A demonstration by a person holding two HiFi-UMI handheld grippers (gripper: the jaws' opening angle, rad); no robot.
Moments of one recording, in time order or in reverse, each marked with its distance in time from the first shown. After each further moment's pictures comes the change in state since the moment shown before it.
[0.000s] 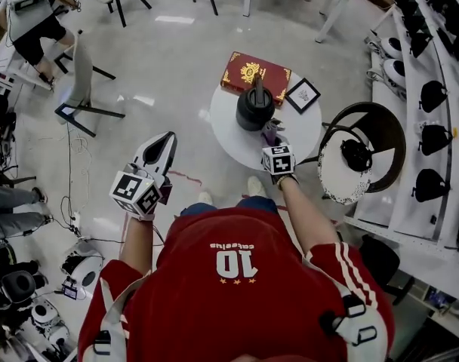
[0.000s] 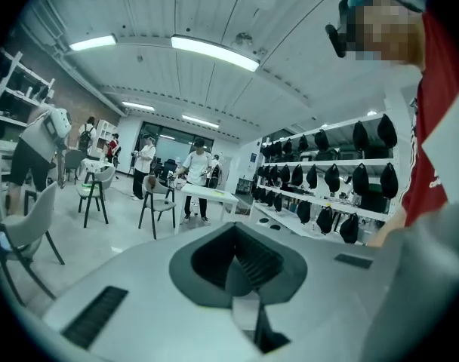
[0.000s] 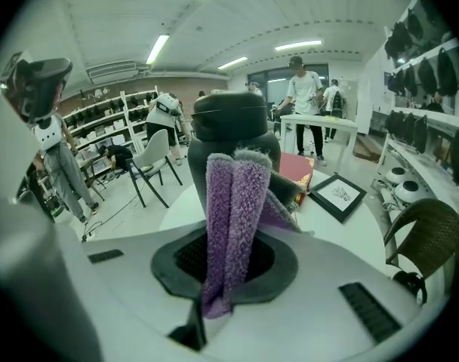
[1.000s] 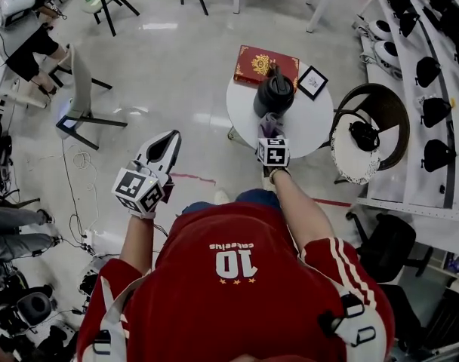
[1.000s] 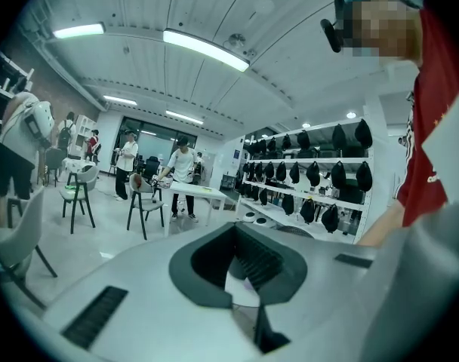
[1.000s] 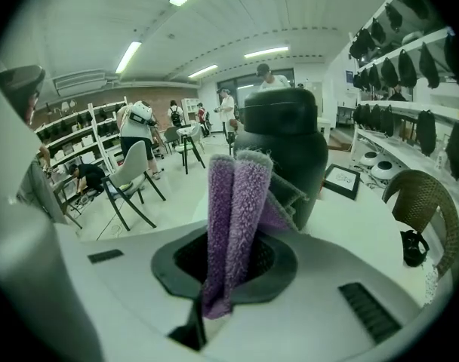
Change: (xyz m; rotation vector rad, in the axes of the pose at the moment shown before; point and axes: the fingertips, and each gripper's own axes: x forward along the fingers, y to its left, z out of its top) left arm -0.057 0.068 -0.009 0.047 0.035 -0.156; right arm 0.031 0.089 0.010 0.171 -0.067 -0.182
